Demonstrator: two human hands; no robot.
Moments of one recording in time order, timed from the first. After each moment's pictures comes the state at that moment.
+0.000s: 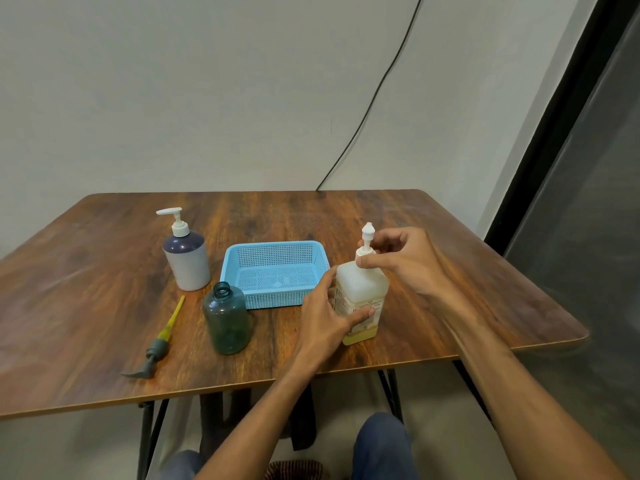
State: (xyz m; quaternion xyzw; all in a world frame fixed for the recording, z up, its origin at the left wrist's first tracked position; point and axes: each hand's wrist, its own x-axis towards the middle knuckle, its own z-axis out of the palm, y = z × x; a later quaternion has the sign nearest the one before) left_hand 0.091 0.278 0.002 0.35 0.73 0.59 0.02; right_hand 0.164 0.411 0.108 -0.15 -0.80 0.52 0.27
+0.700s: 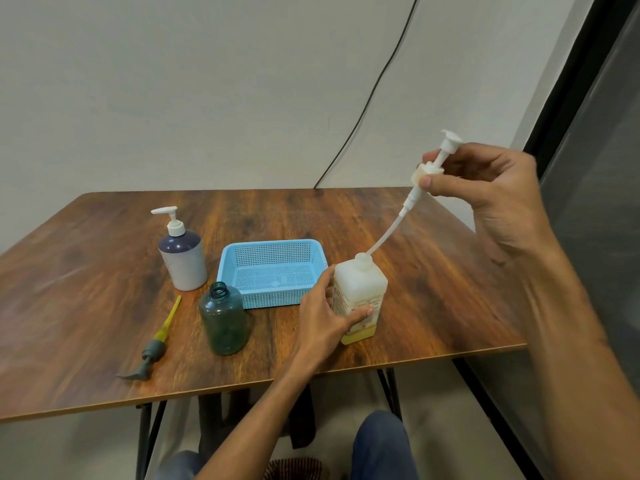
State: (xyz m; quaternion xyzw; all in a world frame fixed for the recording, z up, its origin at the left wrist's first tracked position) left_hand 0.090 0.280 -0.003 0.34 0.72 0.60 0.04; right_hand 0.217 0.424 0.197 -0.04 -0.72 0.54 0.43
